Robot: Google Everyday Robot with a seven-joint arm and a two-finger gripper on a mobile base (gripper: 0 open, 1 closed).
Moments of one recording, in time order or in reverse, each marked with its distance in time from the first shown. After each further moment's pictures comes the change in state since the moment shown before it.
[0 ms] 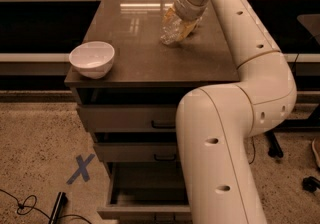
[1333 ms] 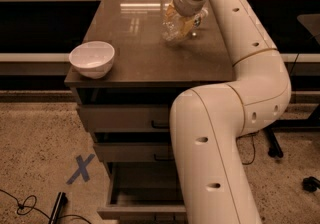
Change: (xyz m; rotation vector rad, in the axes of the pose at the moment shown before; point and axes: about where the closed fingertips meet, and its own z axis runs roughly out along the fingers) arm -0.002 -0.012 -0.014 0.006 0.032 0.025
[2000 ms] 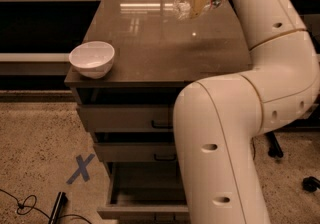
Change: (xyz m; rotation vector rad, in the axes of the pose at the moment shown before) arm 0.005 -0.007 -0.101 0.037 0.148 0.172
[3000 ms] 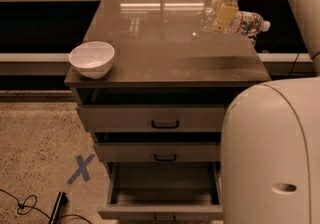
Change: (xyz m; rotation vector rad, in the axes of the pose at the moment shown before) arm 0.041 0.090 -0.035 -0.102 -0.006 0.501
